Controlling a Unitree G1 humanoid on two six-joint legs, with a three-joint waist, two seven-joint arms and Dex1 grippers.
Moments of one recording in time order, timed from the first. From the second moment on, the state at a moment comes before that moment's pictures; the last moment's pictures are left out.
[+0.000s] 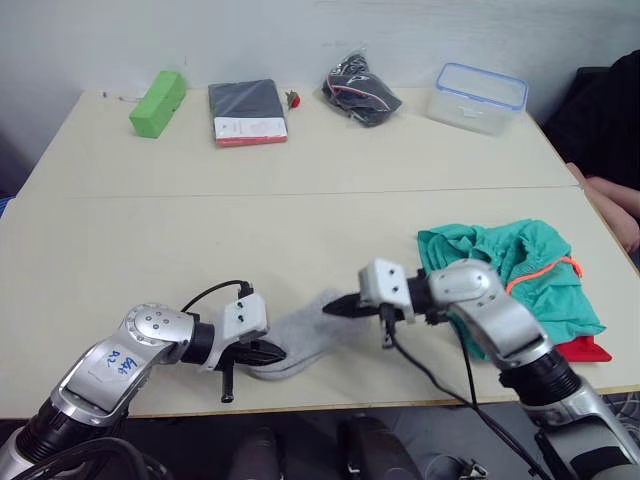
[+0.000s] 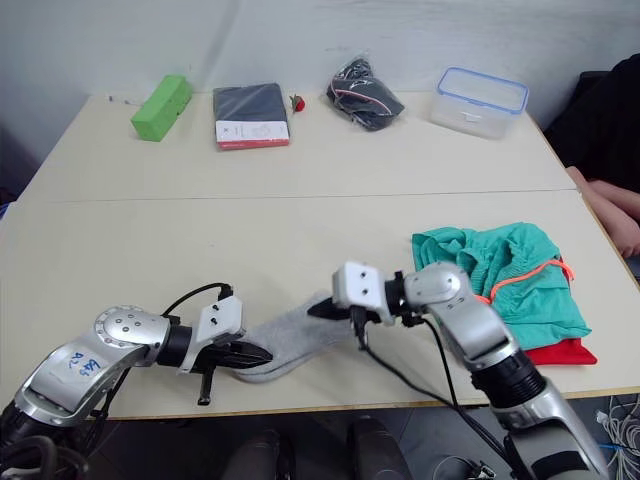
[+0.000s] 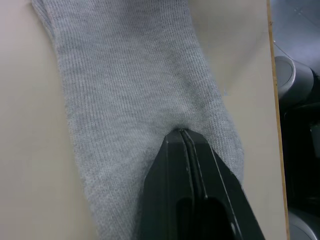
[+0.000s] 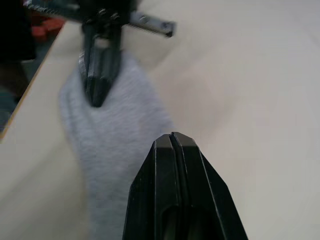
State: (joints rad) left arm -0.20 0.86 -0.20 -0.47 -0.34 0.74 -0.98; right arm -0.50 -0.53 0.43 -0.15 0.20 0.26 1.16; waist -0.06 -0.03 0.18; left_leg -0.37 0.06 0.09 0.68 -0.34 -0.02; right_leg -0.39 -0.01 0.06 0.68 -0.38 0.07
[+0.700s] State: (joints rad) left arm -0.07 0.87 -0.12 -0.54 -0.36 0.74 -0.93; right arm -0.63 -0.58 0.32 0.08 0.21 0.15 1.32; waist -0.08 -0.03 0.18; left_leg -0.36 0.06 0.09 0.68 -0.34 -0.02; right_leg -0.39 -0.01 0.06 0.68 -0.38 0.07
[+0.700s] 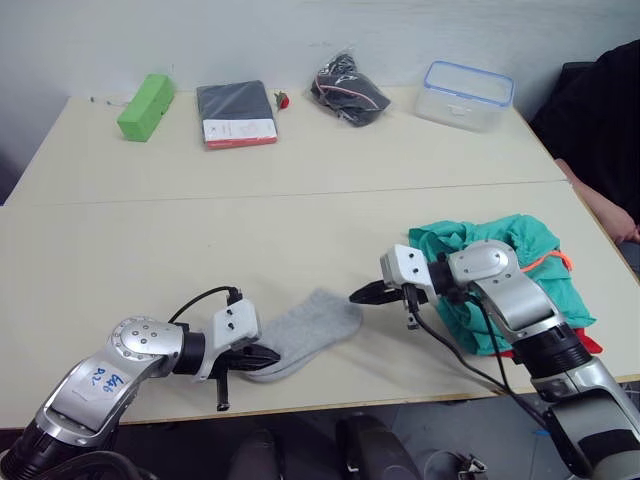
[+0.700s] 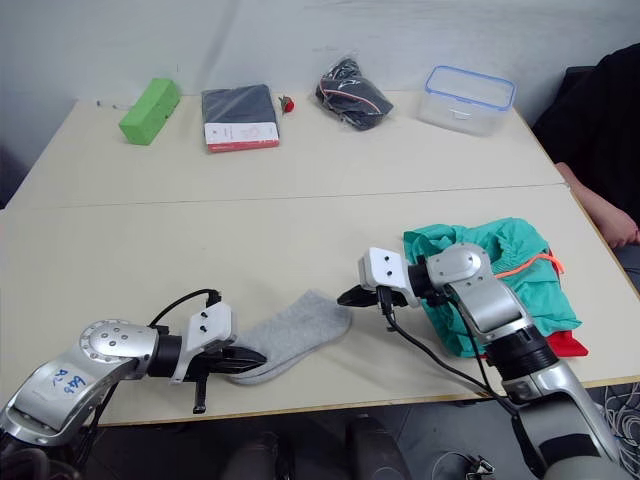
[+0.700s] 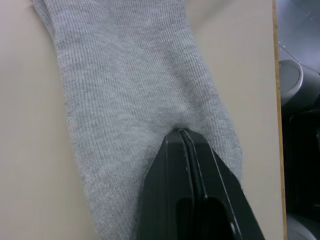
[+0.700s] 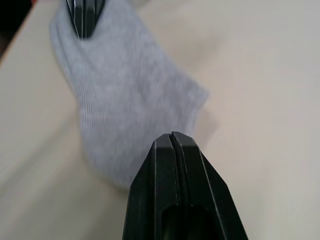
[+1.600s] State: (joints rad) left arm 0.08 0.80 0.45 -0.56 -0.98 1.38 -0.76; right arm -0.58 -0.50 0.46 0.12 0.00 -0.02 1.20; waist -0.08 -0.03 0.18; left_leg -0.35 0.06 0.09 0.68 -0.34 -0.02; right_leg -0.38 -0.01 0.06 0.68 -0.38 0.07
